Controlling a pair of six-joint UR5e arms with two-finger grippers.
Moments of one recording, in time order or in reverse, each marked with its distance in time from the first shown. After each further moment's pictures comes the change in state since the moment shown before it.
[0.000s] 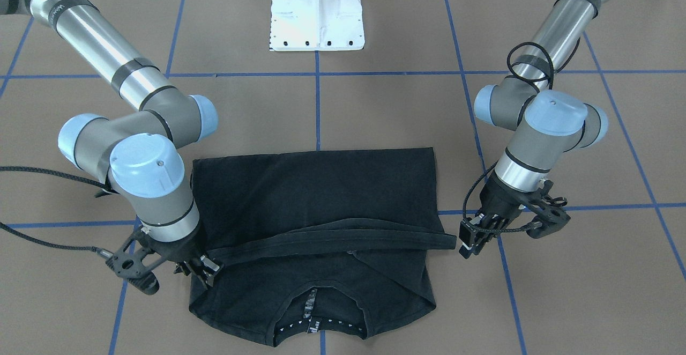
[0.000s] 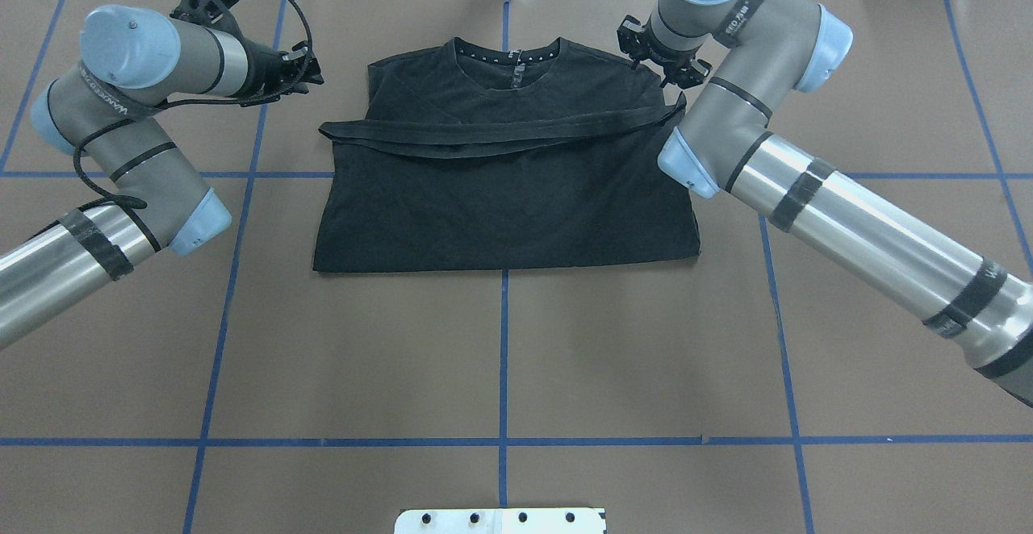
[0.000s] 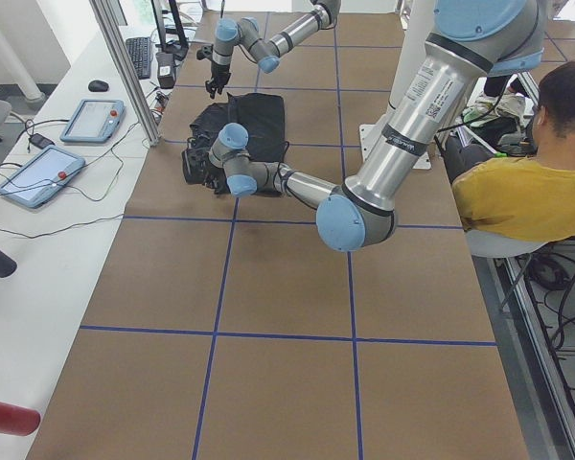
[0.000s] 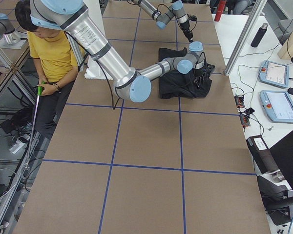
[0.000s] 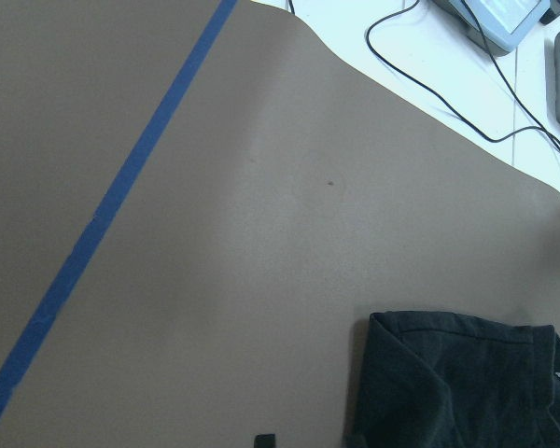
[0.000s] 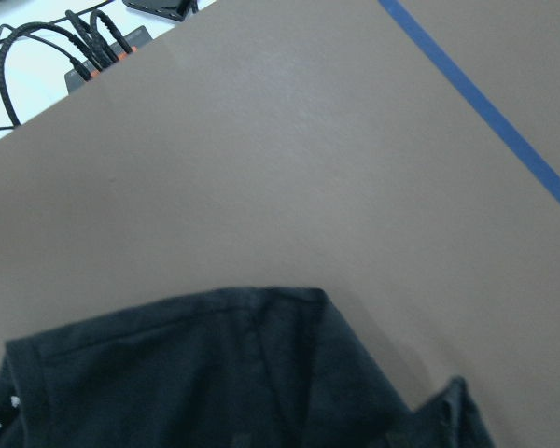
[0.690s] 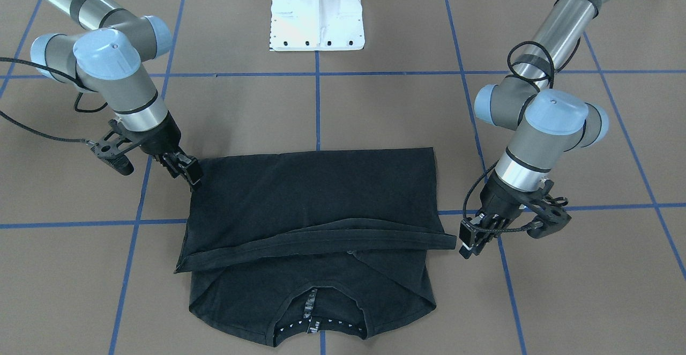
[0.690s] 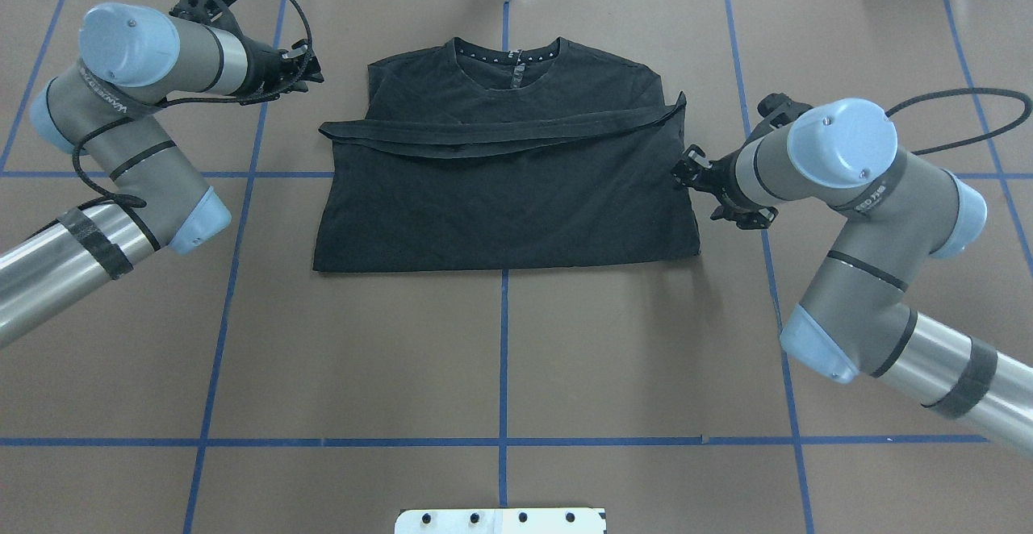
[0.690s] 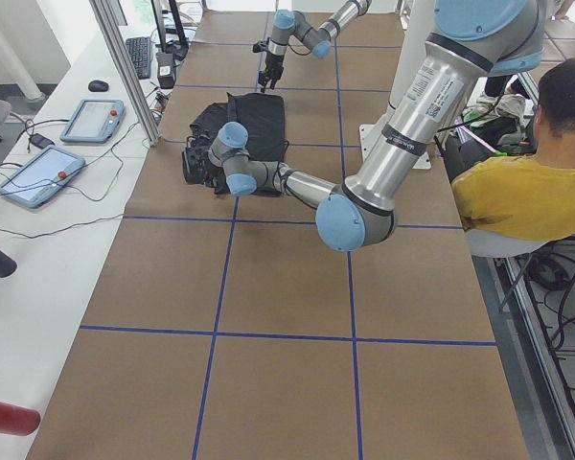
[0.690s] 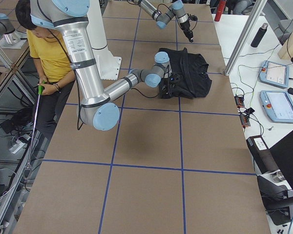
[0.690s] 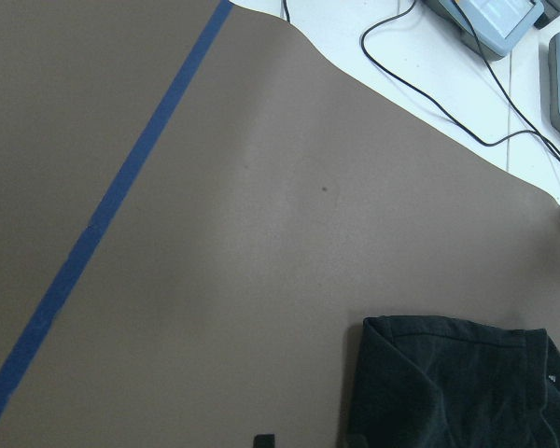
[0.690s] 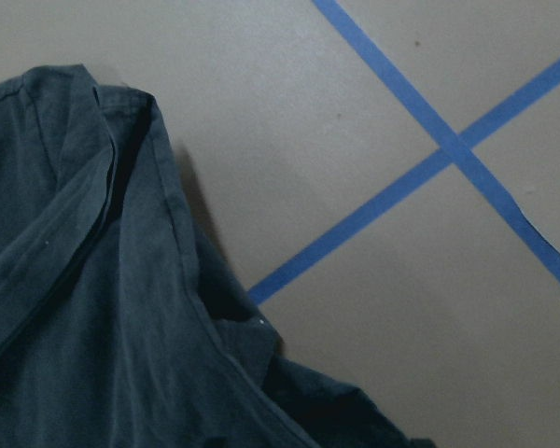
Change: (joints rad) left arm -0.001 0.000 -0.003 0.004 0.001 0.003; right arm -0.175 -0.426 0.483 0.062 -0.048 0.214
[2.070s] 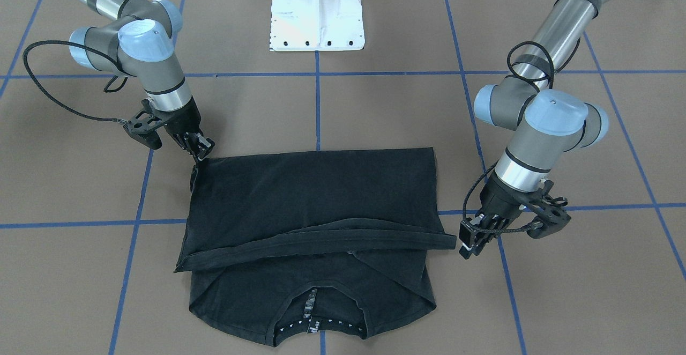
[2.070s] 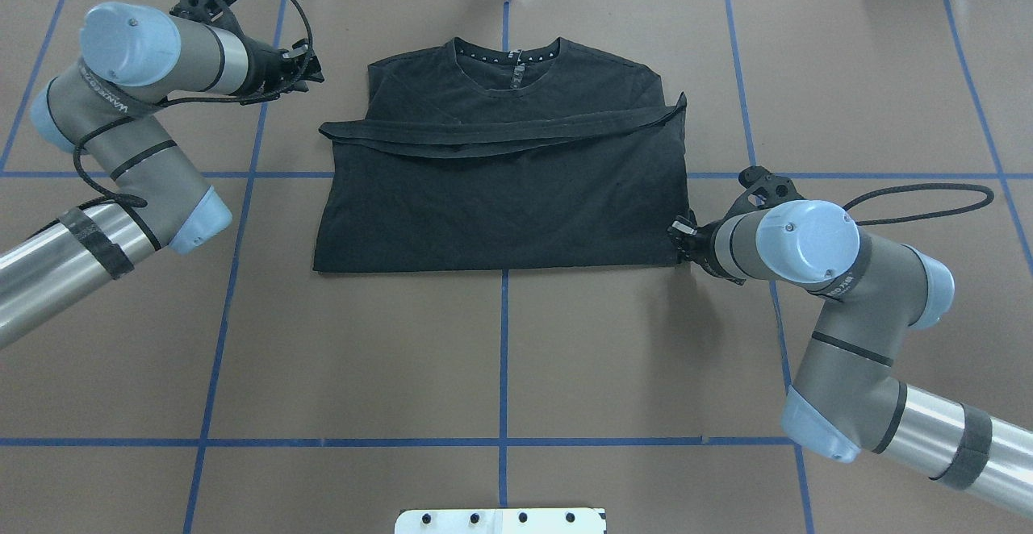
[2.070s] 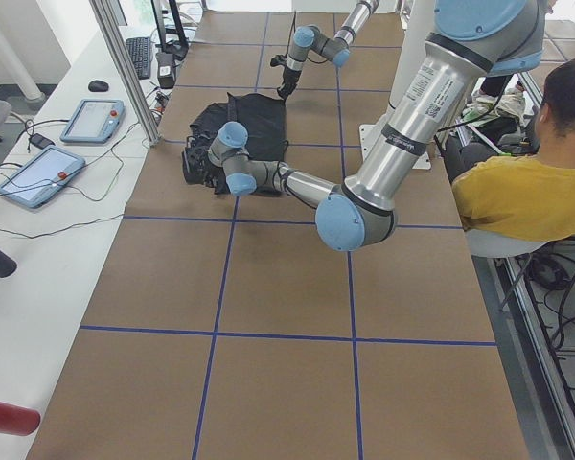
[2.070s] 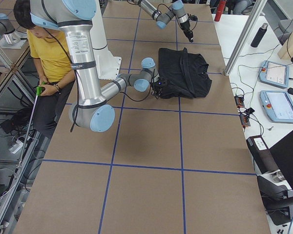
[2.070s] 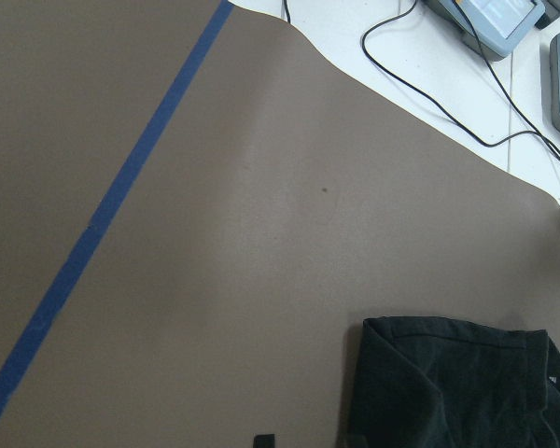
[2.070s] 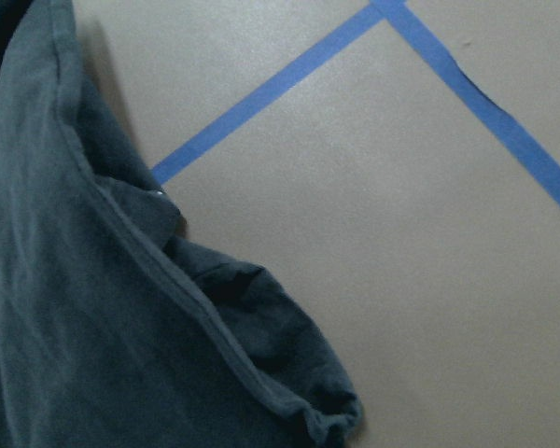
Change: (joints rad) left arm 0.000 -0.002 -0.001 0.005 0.001 -0.001; right arm -0.134 -0.060 0.013 0.033 -0.137 0.052
